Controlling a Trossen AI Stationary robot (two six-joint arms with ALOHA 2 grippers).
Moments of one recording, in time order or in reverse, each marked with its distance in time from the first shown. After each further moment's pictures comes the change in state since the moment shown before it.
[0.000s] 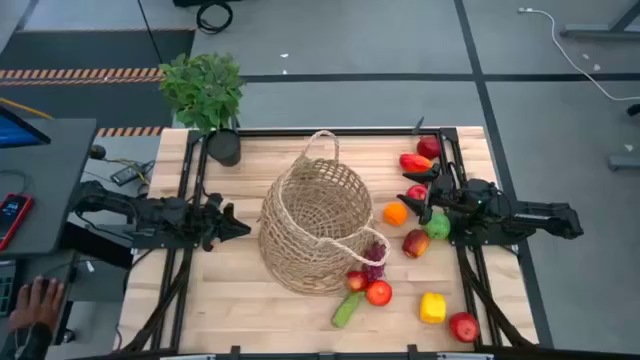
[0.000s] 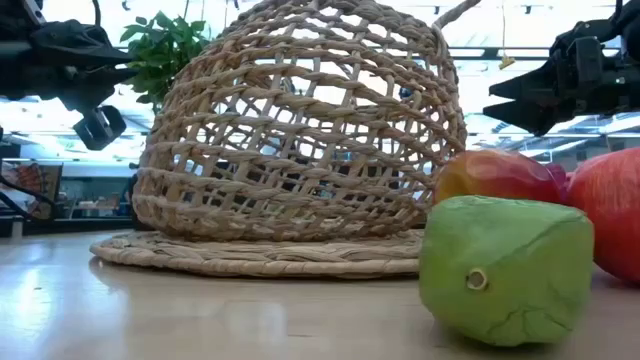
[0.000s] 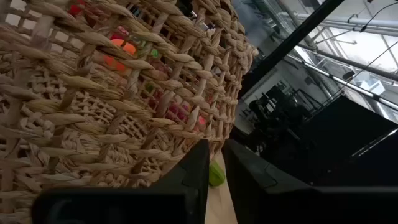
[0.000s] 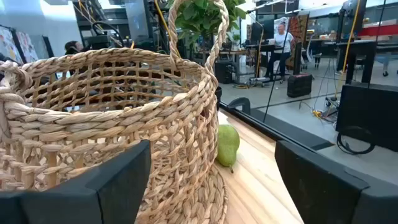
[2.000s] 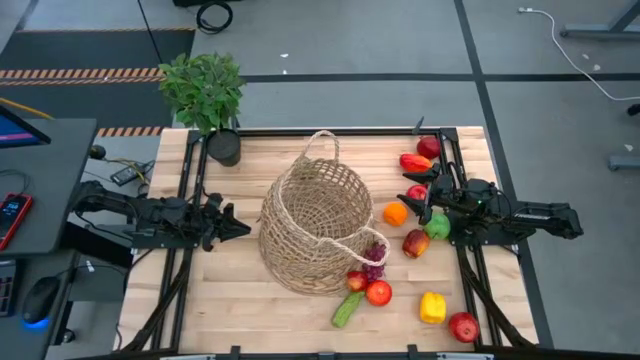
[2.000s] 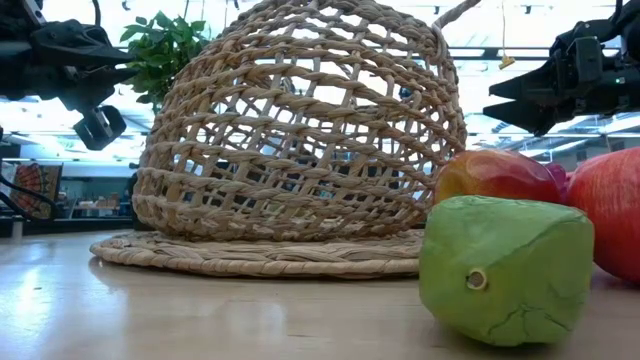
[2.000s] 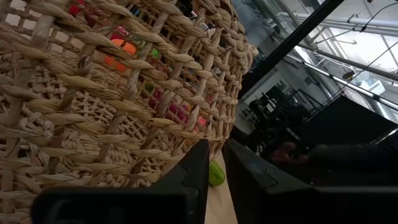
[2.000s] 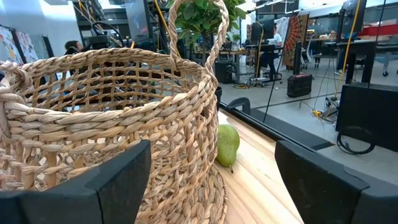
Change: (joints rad) left arm 0.000 0.000 0.000 0.000 0.000 -0.001; right arm 0.000 0.000 0.000 0.000 0.000 0.000
